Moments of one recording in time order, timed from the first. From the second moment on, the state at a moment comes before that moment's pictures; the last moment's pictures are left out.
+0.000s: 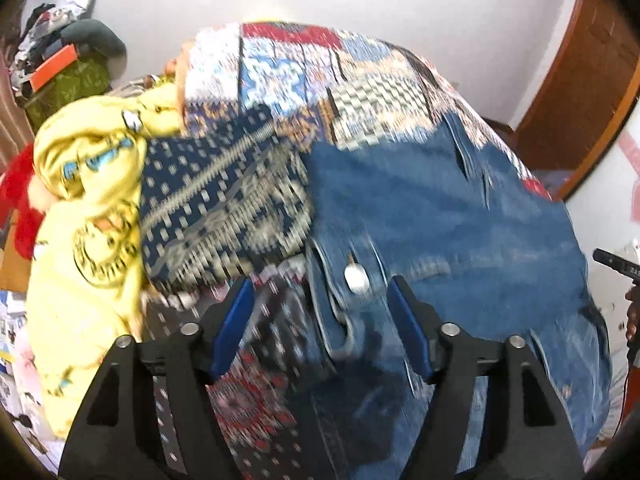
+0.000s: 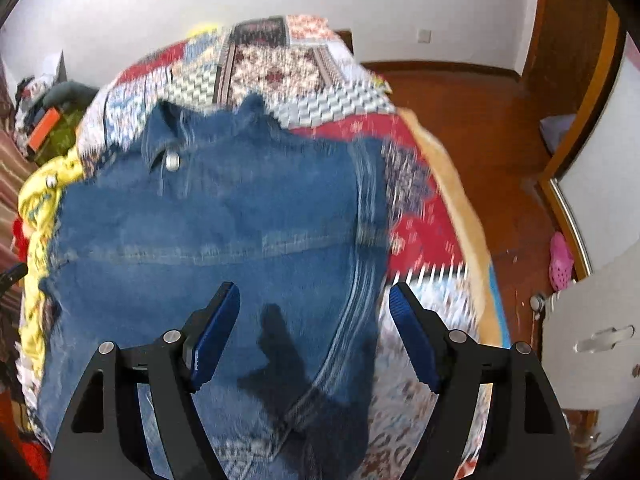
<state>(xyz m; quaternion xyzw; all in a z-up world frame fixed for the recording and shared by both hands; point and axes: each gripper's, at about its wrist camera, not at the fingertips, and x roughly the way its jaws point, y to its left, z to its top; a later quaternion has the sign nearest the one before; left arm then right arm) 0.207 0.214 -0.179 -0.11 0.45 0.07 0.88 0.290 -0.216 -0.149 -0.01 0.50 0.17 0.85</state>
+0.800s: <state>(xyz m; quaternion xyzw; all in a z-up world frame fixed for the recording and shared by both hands) 0.359 0.271 -0.264 -0.34 0.47 -0.02 0.81 0.414 -0.224 -0.214 0.10 0.54 0.15 0.82</state>
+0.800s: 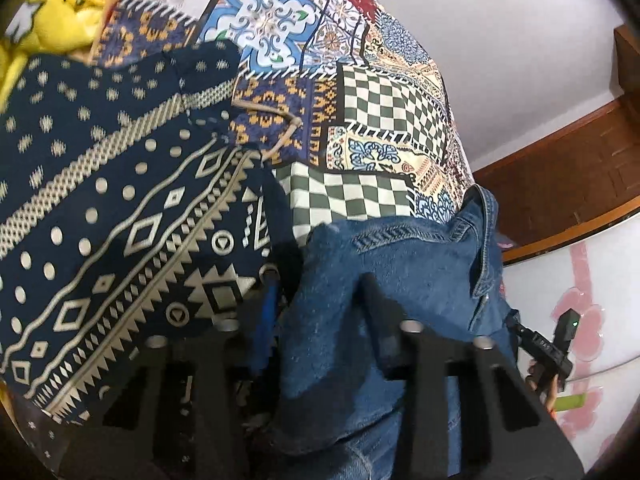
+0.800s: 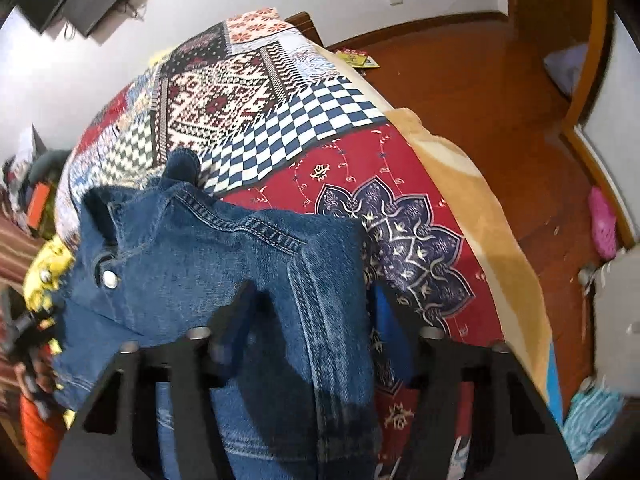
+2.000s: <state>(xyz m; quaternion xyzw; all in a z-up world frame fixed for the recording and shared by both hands) 0.370 0.337 -0.242 -0.19 0.46 0.12 0.86 0.478 -0.108 -0.183 0.01 0.48 0.18 0.86</state>
